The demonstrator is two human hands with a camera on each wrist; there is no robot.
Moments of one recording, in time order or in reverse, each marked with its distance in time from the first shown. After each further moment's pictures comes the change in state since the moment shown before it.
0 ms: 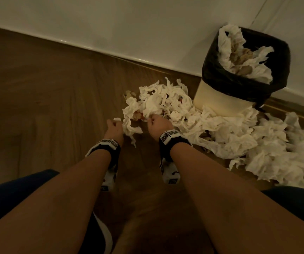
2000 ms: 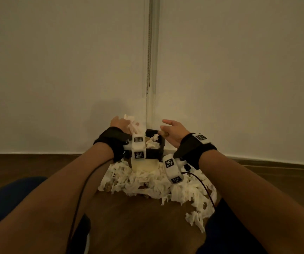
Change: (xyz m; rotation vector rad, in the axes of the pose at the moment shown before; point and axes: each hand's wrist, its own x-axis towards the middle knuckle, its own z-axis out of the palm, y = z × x) left_hand -0.223 0.283 -0.263 -1.620 -0.223 0.133; right_hand -0.316 0.006 -0.314 1.214 0.449 -0.061
